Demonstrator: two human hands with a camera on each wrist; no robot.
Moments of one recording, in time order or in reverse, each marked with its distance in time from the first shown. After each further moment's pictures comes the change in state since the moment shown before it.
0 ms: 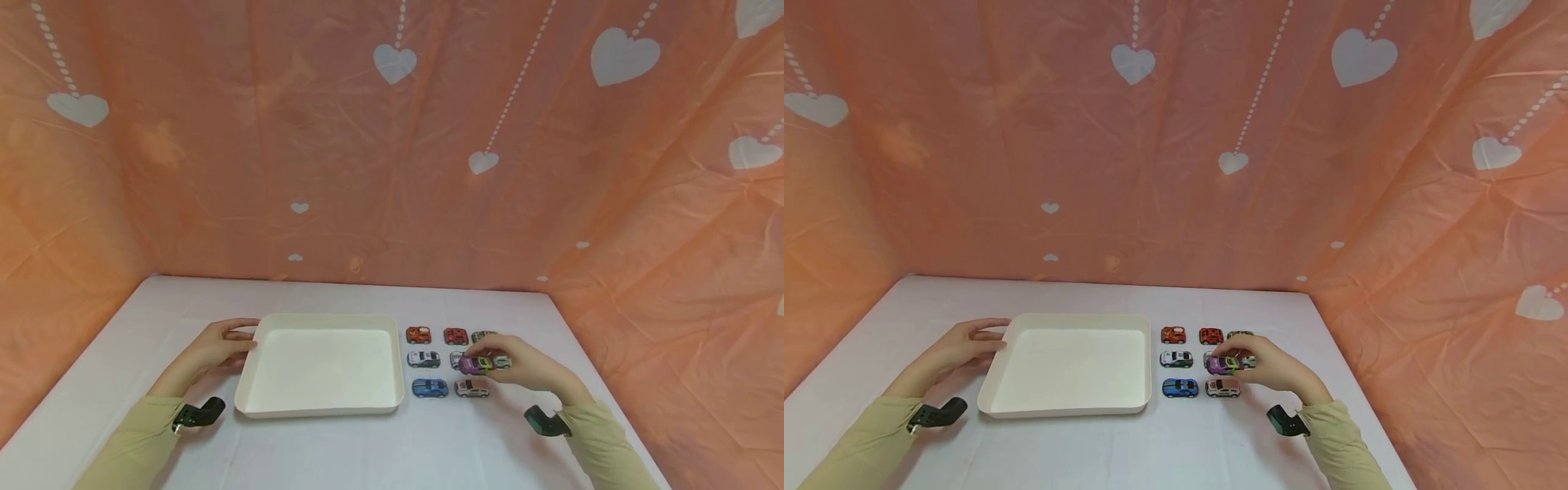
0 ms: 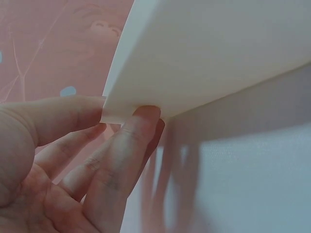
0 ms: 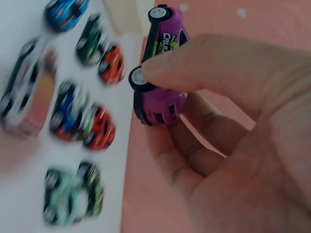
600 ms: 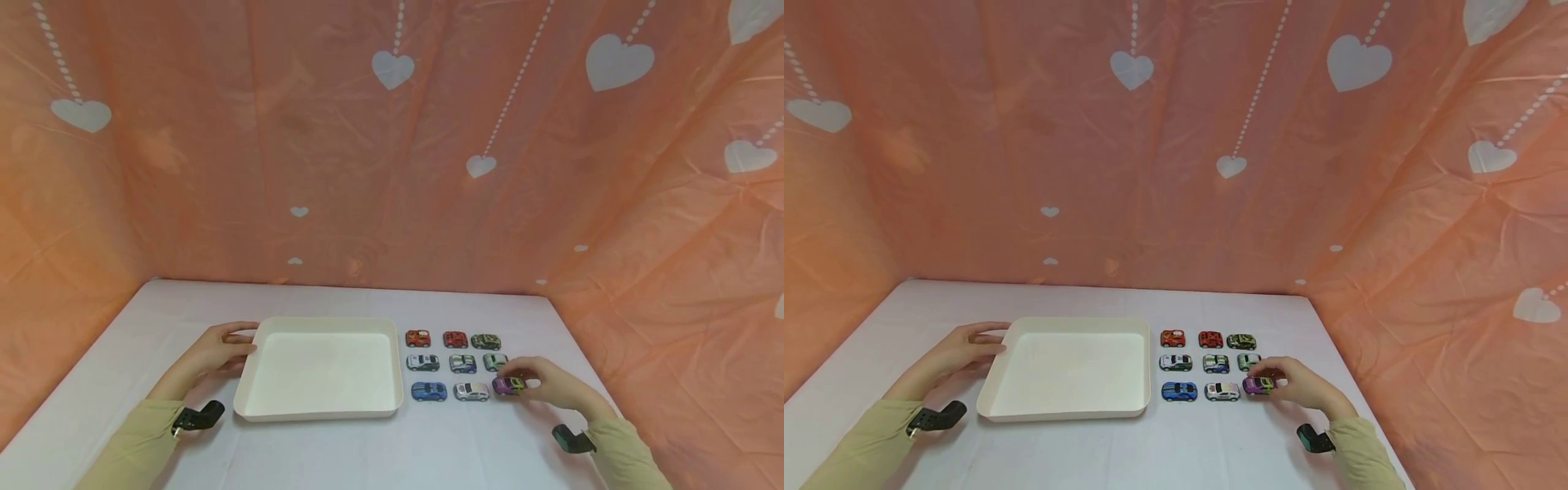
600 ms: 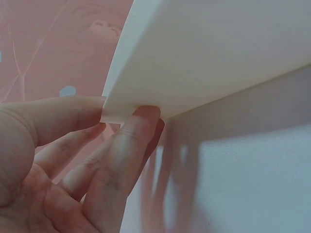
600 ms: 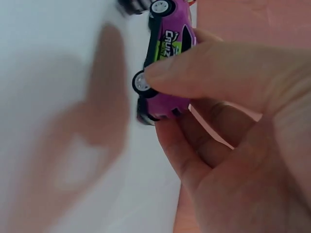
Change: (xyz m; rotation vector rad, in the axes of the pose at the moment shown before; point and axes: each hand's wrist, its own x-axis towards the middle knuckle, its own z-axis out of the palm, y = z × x) left_hand 0.000 0.002 0.001 -0.001 0.013 -0.020; right_hand -0.047 0.055 0.000 0.024 0.008 0.042
